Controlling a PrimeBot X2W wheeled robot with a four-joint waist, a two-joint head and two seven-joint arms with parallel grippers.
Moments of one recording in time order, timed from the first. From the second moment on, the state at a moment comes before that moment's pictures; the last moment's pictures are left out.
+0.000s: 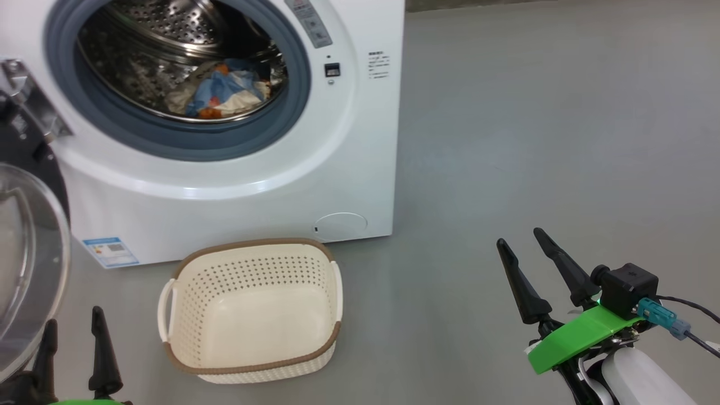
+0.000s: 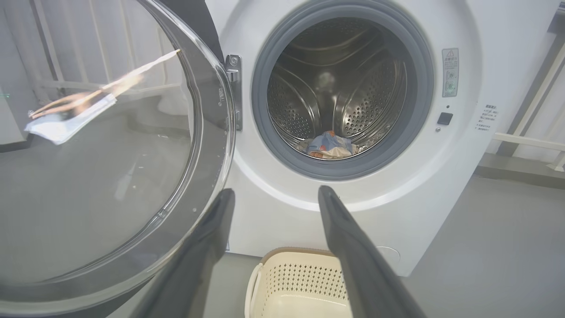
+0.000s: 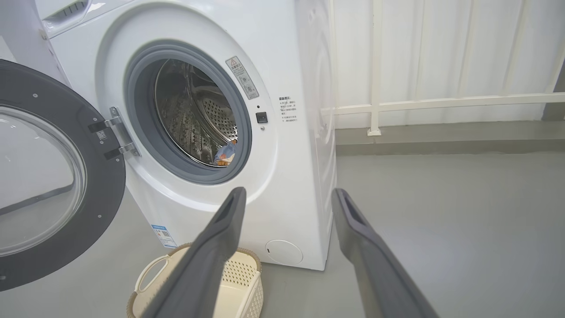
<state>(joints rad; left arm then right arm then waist) -0.08 0.11 0.21 0.33 -0.27 -0.13 -0.26 -0.23 -0.24 0.34 0.30 0.50 0.13 -0.25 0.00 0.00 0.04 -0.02</state>
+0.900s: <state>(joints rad) -0.08 0.07 0.24 0.35 -0.23 -0.11 -0.26 -0.23 -0.24 0.36 0.31 0.51 0.13 -0.25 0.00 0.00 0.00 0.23</state>
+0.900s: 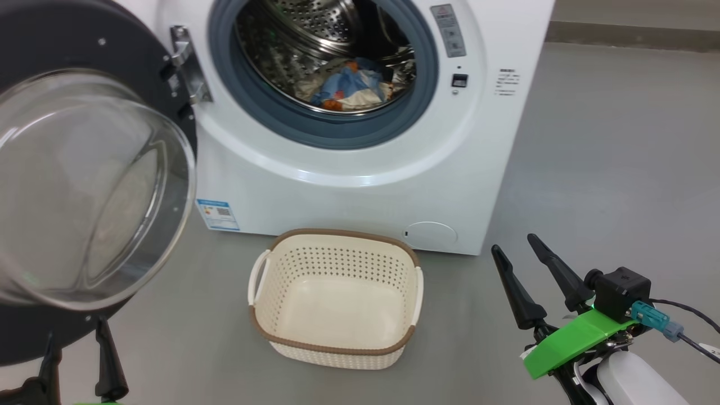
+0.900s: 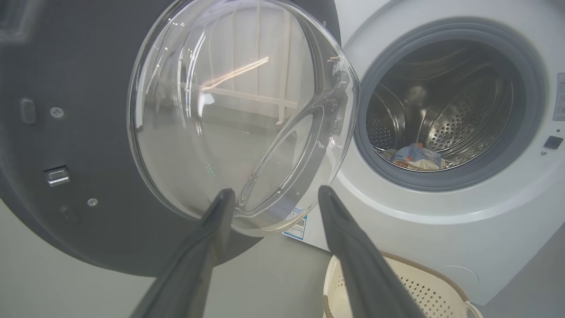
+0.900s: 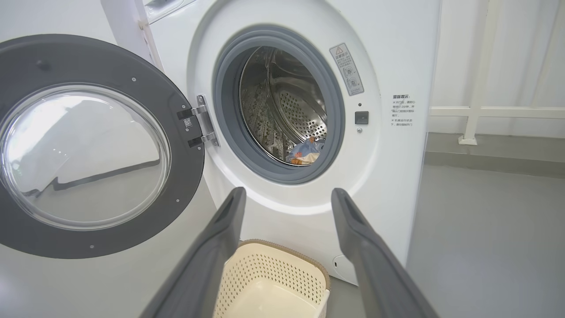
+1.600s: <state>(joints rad) -0.08 0.05 0.24 0.35 -0.21 -0.11 -0.26 -0.23 -0.24 0.38 0.32 0.51 0.13 -0.25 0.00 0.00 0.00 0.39</state>
